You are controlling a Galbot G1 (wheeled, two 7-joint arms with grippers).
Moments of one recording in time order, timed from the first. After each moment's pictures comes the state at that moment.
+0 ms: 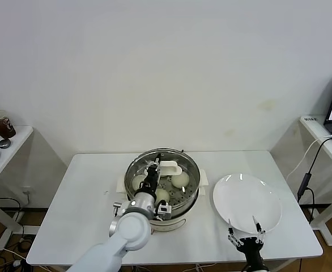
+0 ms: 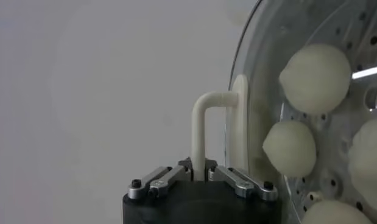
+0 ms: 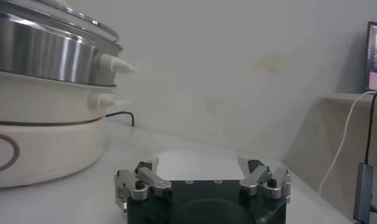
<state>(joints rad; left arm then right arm) 0.85 -1.16 0.19 -1.88 1.23 0.57 0.26 -1.59 1.57 0.73 1.72 -0.14 0.38 -0.13</state>
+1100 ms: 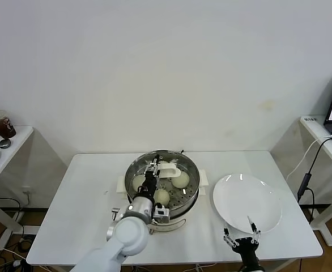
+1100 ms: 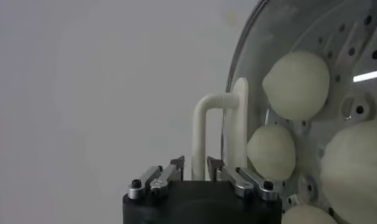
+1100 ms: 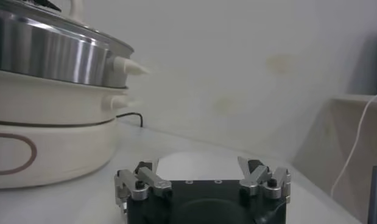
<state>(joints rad) 0.92 -1.16 0.14 -1.91 1.15 0.55 0.22 -1.60 1.57 0.70 1.73 -0.15 0.38 -0.13</state>
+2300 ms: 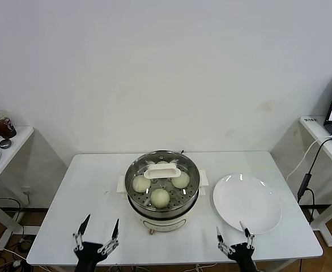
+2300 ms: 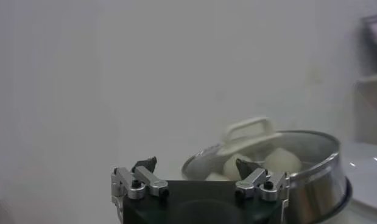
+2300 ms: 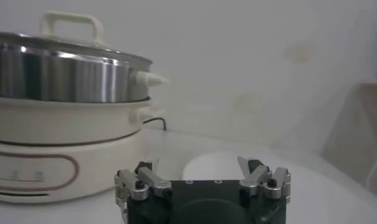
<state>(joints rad) 1.89 -1.26 -0.49 -2.15 -0.08 -0.25 -0.14 -1.71 1.47 0.62 1.85 0.04 0.26 -0.19</state>
